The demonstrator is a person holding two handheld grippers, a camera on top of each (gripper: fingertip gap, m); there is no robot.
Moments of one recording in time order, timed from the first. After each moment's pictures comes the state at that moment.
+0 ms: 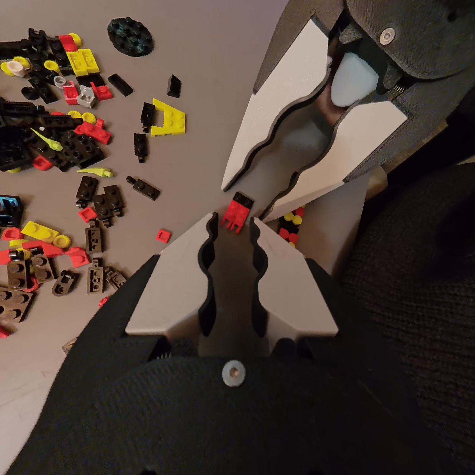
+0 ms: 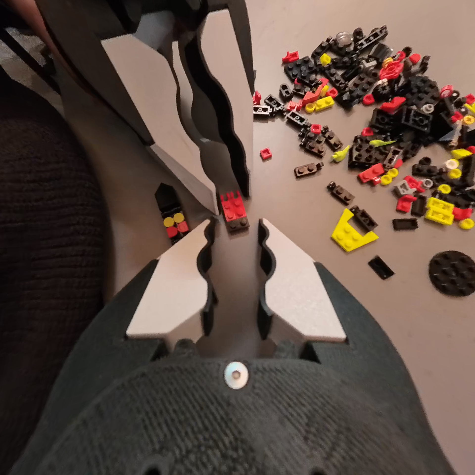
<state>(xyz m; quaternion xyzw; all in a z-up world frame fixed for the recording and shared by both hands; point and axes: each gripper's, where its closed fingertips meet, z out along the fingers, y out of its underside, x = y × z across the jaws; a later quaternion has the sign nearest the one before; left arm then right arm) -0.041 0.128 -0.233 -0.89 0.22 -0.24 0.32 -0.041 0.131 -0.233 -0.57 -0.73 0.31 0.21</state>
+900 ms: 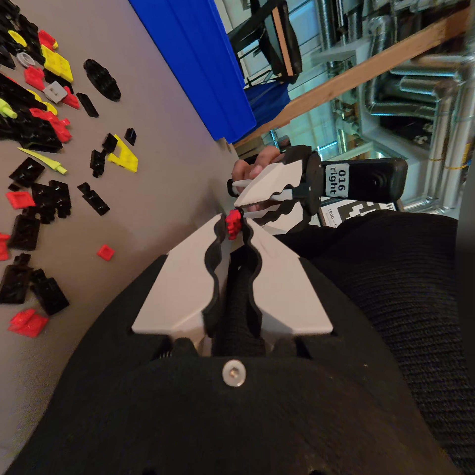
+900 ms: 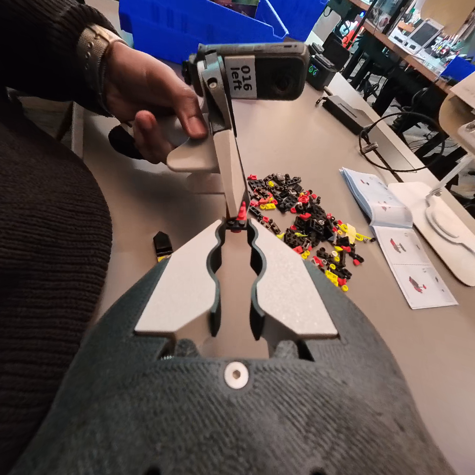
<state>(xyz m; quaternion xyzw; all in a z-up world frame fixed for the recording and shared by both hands) -0.044 0.136 -0.157 -0.74 -0.01 -0.60 0.31 -0.052 0.132 -0.155 -0.45 -0.72 0.34 0.42</state>
